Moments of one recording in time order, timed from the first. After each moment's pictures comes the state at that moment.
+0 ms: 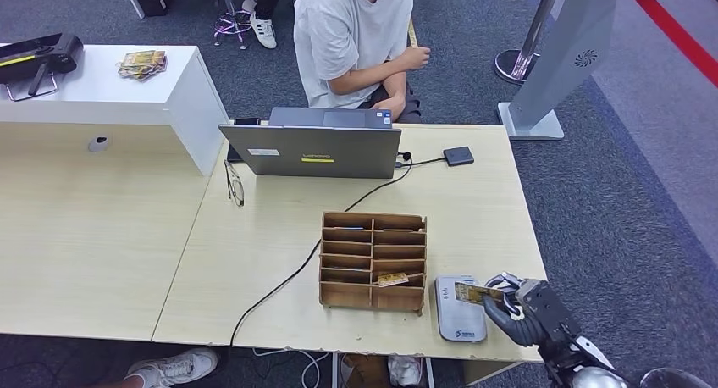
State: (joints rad) left arm -0.08 -0.24 0.85 -0.18 -1.30 0.26 0.08; right arm 0.07 -0.32 -0.02 -1.35 0.07 0.25 -0.35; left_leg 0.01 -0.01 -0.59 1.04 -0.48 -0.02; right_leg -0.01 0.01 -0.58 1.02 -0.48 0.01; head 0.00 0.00
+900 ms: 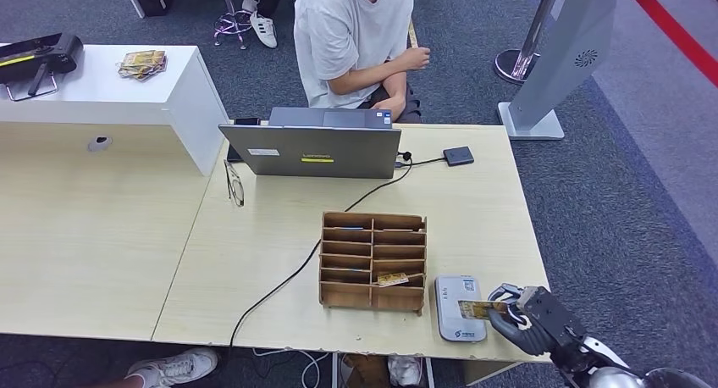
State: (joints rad) left arm -0.08 -0.24 0.85 -0.18 -1.31 0.26 0.08; right arm 0.07 -0.43 0.02 -1.34 0.05 0.35 -0.32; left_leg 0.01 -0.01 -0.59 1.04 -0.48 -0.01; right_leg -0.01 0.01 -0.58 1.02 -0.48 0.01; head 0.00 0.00
